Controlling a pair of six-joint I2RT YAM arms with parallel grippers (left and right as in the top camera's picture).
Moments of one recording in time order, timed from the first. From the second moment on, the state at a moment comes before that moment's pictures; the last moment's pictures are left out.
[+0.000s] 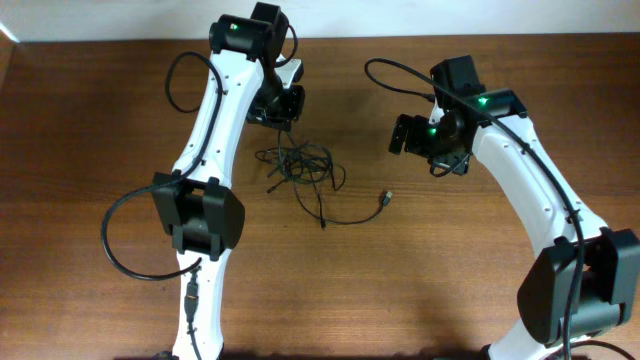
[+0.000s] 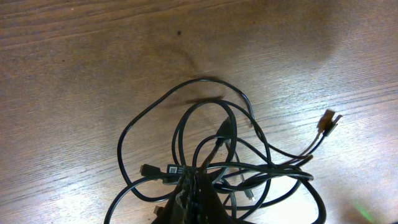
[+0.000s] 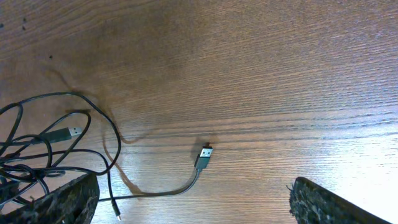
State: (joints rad) left arm -0.25 2.38 2.50 -1.61 0.19 -0.05; right arm 0.22 1.81 1.53 -0.99 -0.17 0.51
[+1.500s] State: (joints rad) left arm -0.25 2.38 2.50 -1.63 0.19 -0.05; right arm 0.22 1.81 1.53 -0.99 -0.17 0.51
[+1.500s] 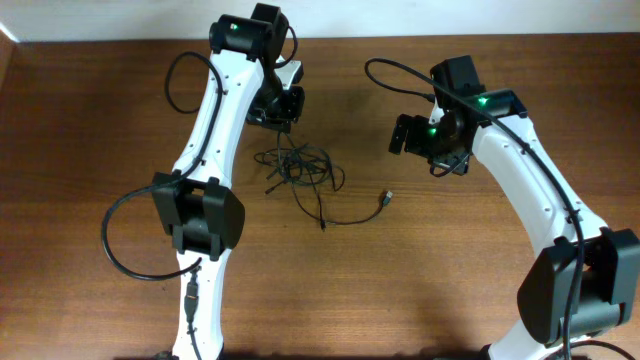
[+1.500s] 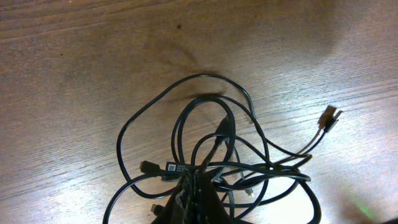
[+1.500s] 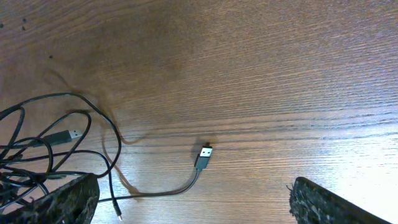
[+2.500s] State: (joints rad) left arm -0.25 2.38 2.50 -1.59 0.30 -0.05; right arm 0.21 1.81 1.53 -0.86 -0.40 0.46
